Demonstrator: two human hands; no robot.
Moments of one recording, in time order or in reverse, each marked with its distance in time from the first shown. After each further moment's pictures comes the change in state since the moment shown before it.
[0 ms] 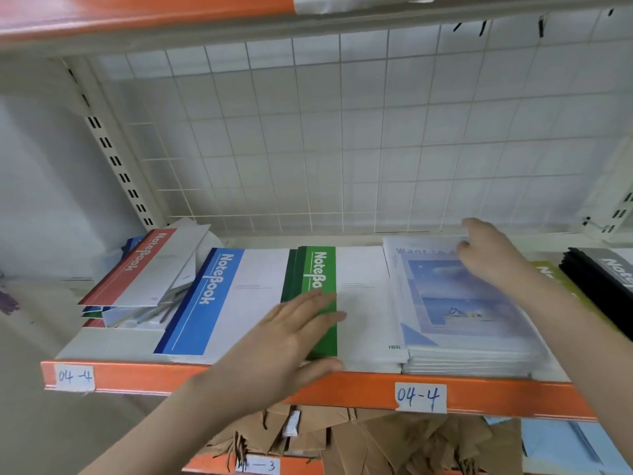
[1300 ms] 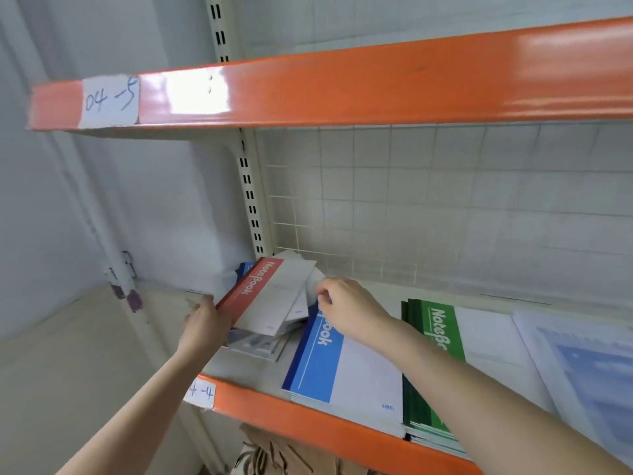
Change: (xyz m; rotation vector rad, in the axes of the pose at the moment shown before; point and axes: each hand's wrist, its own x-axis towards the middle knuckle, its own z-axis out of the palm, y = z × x) left_hand -0.114 -0.237 -0.019 -0.306 0.263 -1.371; right_hand -0.053 -0.287 0.154 0.066 -0.308 -0.648
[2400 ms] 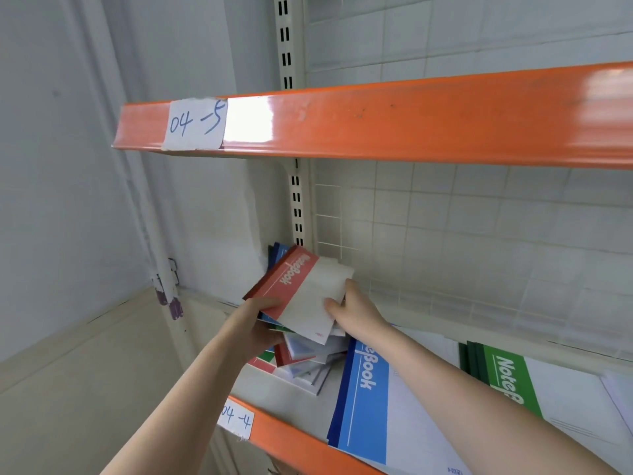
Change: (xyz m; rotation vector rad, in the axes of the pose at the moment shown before) left_hand -0.014 0.048 -0.044 -1.314 -0.451 -0.335; right_hand 0.087 -0.013 0.050 0.540 0.023 0.045
